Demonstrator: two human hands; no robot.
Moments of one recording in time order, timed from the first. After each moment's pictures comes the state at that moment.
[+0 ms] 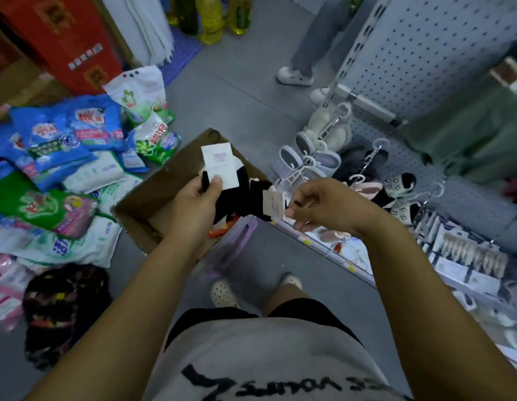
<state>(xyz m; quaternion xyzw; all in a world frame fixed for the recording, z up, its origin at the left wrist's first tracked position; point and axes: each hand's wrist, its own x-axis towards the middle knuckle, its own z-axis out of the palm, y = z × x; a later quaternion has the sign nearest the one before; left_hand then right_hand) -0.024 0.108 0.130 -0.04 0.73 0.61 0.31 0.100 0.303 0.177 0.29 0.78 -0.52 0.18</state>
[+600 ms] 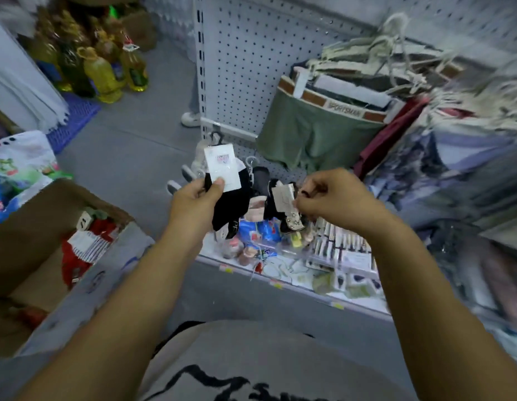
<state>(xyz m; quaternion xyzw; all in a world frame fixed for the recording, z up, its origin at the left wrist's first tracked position) 0.170 0.344 0.168 0.10 0.67 0.64 0.36 0.348 0.493 0.244 0.39 0.85 -0.36 -0.03</state>
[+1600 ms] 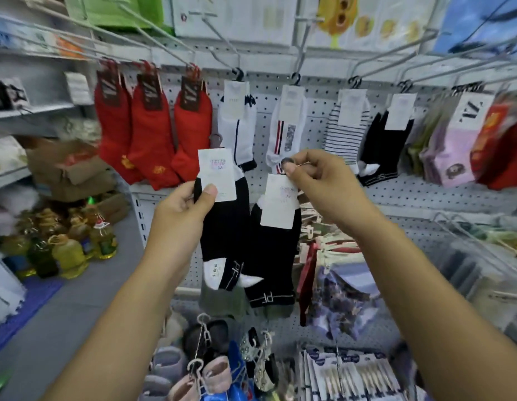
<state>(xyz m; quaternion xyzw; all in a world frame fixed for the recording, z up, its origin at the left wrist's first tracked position) 0.217 0.507 0.424 0.38 0.53 0.72 0.25 0.399 0.641 0.474 0.26 0.79 -0.35 -0.43</state>
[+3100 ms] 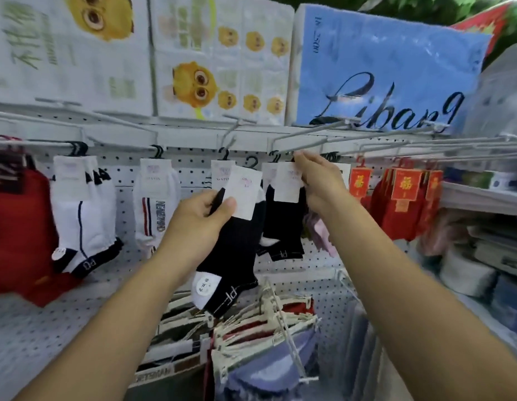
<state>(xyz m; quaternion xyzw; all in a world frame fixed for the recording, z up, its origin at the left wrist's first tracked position) 0.364 0.724 0.519 0.56 0.50 0.61 0.25 0.545 0.873 0.575 0.33 0.51 -0.48 -0.63</state>
